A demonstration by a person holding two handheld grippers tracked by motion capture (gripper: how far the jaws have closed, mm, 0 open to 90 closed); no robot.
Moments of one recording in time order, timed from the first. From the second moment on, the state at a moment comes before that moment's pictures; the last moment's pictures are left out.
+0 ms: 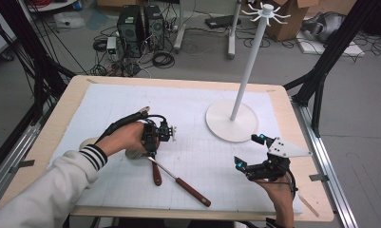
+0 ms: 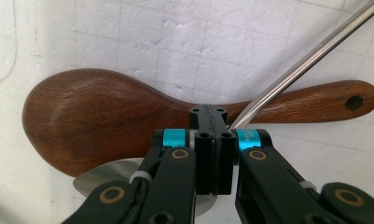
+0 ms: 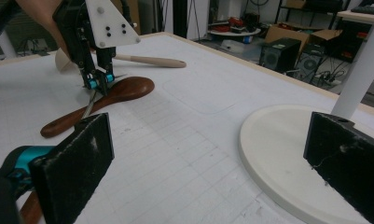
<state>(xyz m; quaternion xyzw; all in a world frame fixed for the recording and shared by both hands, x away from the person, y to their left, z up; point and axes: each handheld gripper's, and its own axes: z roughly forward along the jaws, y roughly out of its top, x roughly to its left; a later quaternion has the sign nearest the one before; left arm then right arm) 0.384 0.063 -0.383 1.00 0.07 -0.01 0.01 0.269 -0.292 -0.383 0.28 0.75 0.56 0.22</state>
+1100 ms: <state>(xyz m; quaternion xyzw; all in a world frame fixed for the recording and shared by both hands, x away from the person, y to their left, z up) 0.378 0.073 -0.380 1.00 0.08 -0.02 0.02 0.269 -0.292 -0.383 0.28 0.75 0.56 0.22</state>
